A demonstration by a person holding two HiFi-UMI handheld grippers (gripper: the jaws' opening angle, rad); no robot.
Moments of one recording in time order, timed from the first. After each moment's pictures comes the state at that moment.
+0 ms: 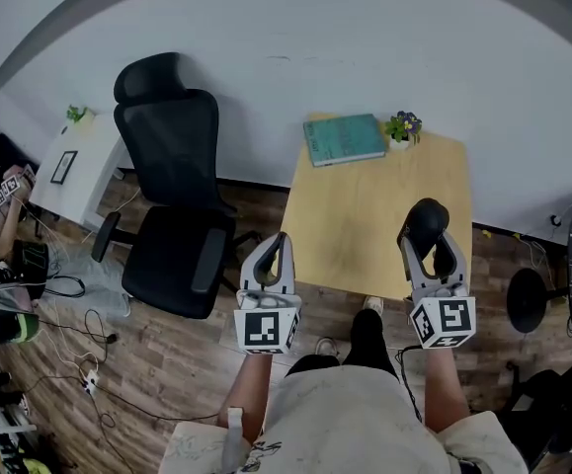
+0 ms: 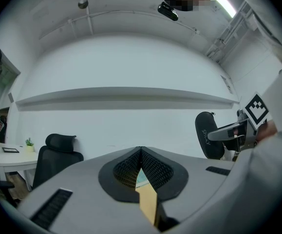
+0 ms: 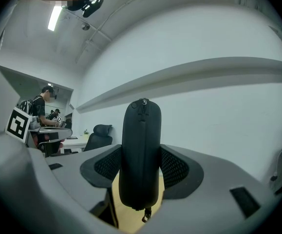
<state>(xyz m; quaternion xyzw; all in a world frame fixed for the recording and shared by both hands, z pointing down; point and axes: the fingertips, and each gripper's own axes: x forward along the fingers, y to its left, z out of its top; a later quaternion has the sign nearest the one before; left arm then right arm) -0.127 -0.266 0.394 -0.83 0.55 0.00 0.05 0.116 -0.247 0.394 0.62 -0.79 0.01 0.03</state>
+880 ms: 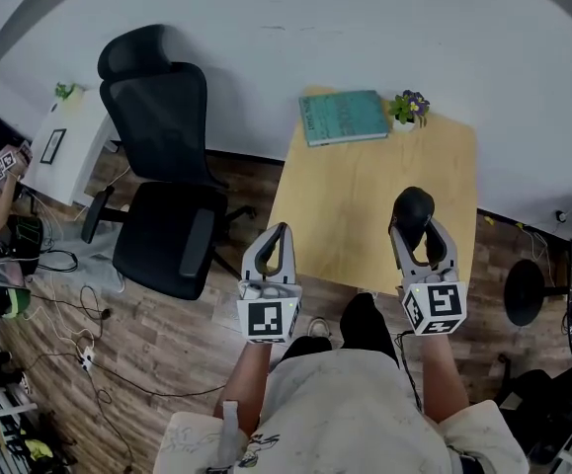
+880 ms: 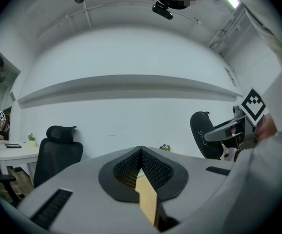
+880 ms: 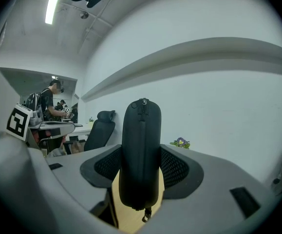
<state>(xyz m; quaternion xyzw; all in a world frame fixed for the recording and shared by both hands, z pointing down) -0.103 -0.299 0.447 -0.82 0.57 -0.03 0.03 0.122 -0.297 0.453 0.58 -0.81 0.05 0.09</state>
